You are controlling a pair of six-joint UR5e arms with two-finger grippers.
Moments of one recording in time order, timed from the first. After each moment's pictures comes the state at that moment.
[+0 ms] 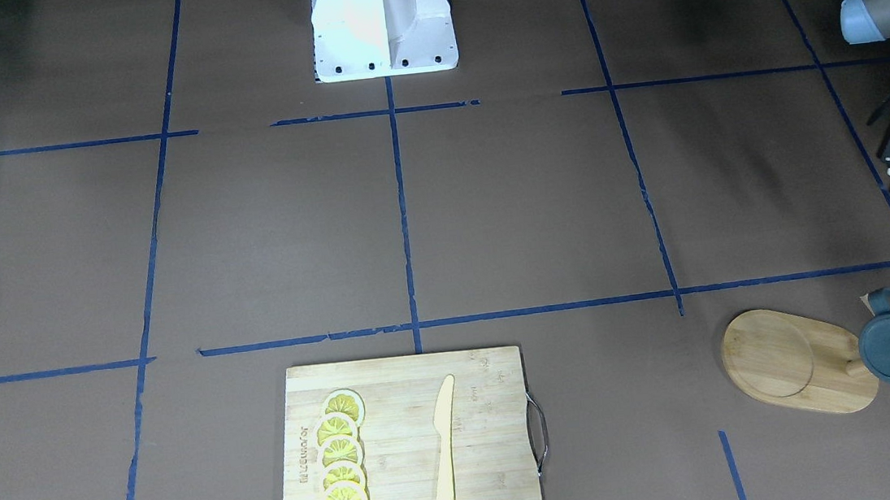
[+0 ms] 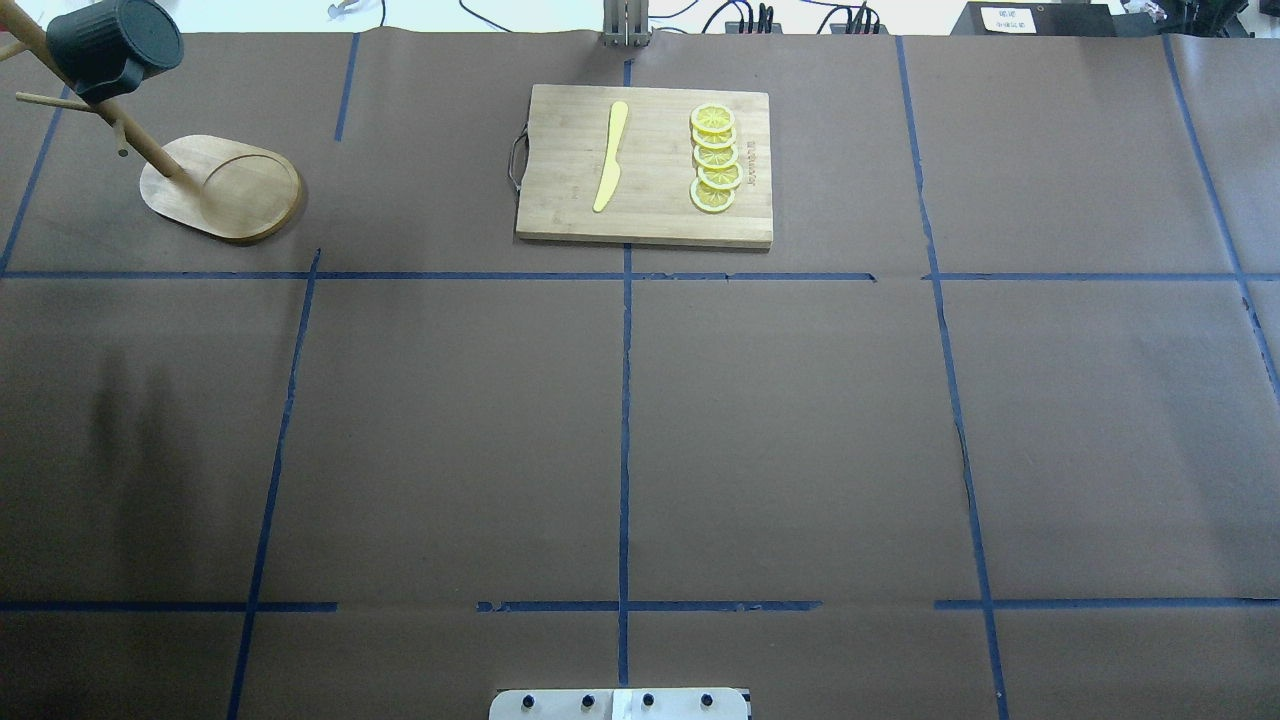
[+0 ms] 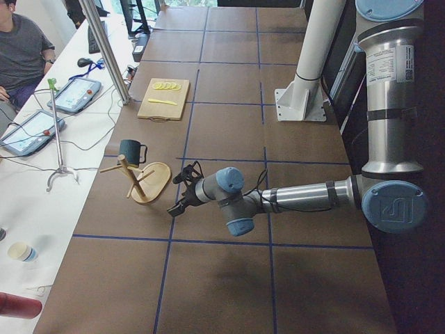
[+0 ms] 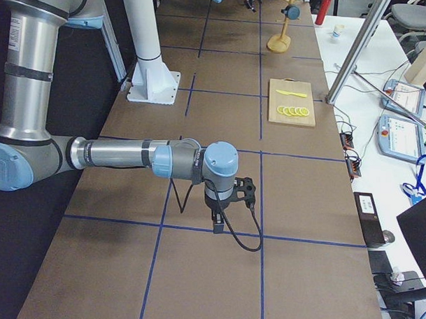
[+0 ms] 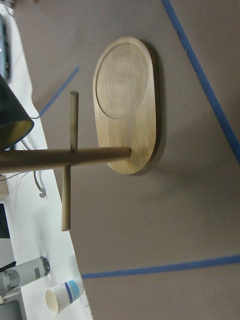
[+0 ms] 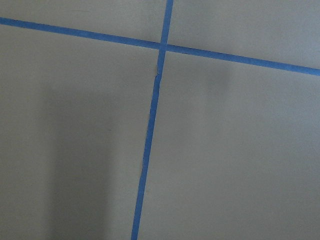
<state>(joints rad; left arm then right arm) -1.20 -1.45 -1.48 -2.77 -1.84 -0.22 1.59 -1.75 1.84 -1.67 2.28 -0.17</state>
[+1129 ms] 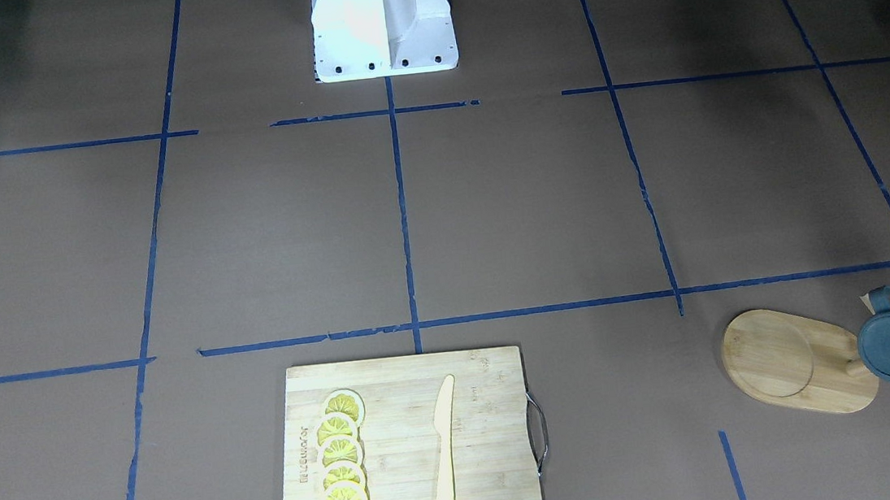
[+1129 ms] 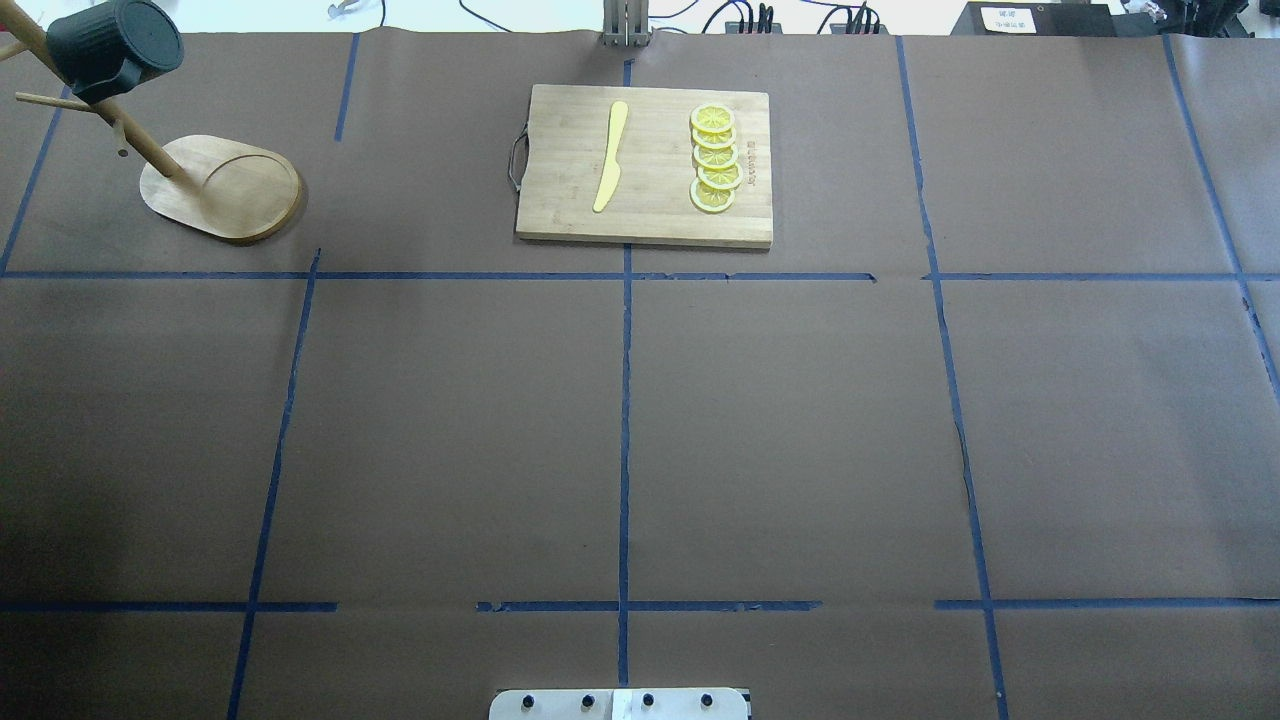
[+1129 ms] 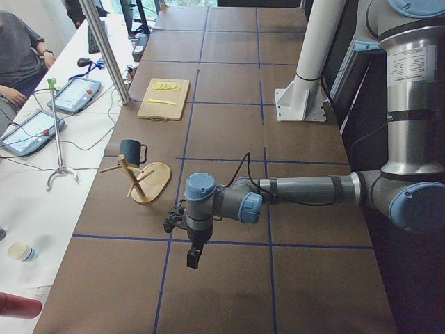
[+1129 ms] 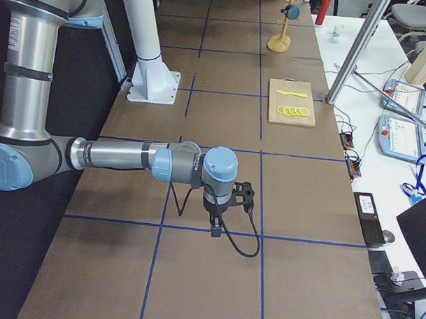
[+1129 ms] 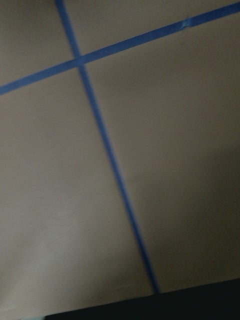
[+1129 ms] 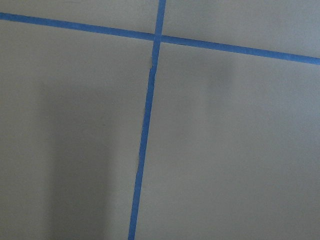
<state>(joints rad) -1.45 -1.44 -1.60 -1.76 -2.11 0.04 1.59 -1.76 1.81 -1.68 2.29 -0.17</state>
